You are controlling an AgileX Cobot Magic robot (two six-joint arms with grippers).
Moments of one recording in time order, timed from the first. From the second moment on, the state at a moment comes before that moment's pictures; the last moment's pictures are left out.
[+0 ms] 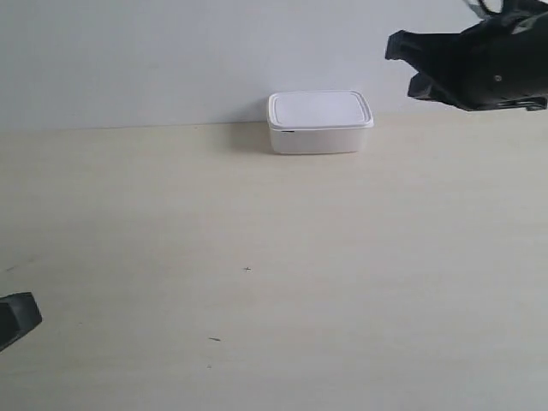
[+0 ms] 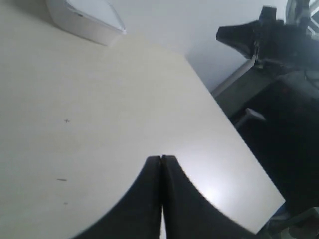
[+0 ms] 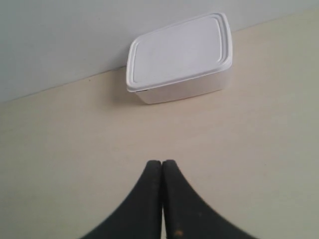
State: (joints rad) left arm -0.61 0.42 -0.13 -1.45 0.05 0.70; right arm 0.26 1.43 -0.98 0.41 0.26 0.03
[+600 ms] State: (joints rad) left arm -0.61 0.18 -0.03 -1.45 0.08 0.70; right arm 0.26 0.53 -0.46 0.41 0.27 -0.01
